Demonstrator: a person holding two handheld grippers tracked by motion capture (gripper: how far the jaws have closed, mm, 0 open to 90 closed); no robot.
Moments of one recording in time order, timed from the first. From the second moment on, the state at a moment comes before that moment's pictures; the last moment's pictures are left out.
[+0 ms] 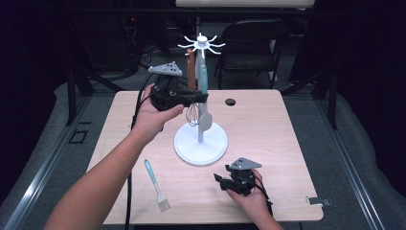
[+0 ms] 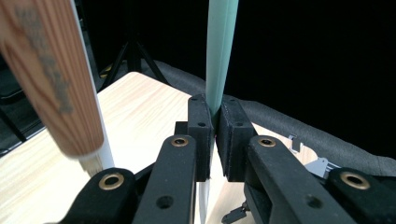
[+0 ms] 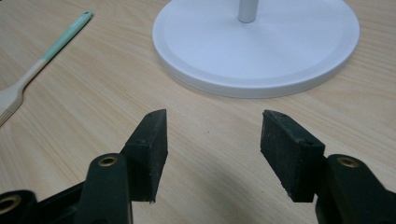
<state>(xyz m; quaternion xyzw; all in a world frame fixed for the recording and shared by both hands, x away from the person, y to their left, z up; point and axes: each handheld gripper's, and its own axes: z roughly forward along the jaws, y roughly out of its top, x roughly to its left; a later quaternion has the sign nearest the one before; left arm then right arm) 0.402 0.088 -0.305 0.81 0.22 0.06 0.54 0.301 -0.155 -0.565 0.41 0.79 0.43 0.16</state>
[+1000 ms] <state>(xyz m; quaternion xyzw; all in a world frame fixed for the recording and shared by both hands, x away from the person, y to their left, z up) 0.431 0.091 -0.302 0.79 0.27 0.04 0.54 0.300 -0.152 -0.566 0.41 0.79 0.43 0.16</state>
